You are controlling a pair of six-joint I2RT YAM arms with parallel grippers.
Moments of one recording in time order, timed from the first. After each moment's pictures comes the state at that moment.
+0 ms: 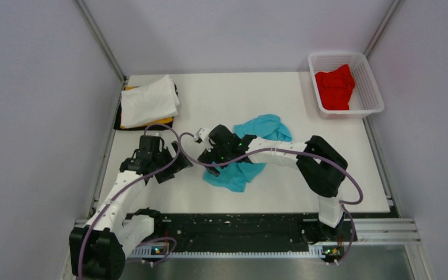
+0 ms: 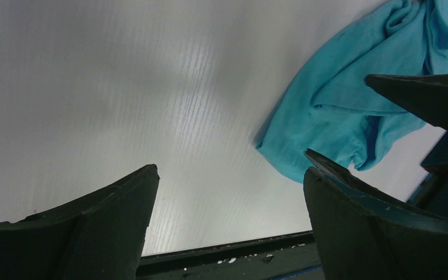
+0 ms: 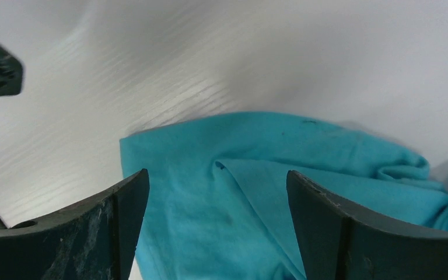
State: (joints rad) left arm -0.13 0.94 0.60 -0.63 0.23 -0.66; right arm 0.99 1.94 1.32 -0.26 -0.07 -0.05
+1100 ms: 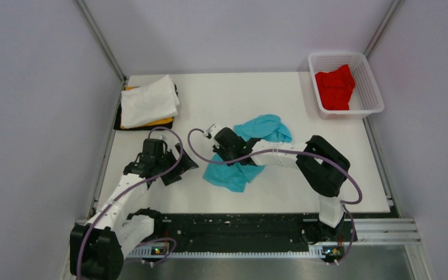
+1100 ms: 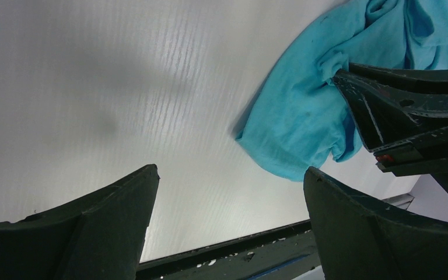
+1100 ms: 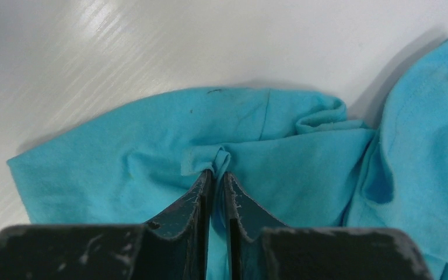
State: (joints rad) left arm -0.16 0.95 0.53 -0.52 0.30 -0.74; right arm 0.96 1.90 1.21 -0.18 0.16 0.04
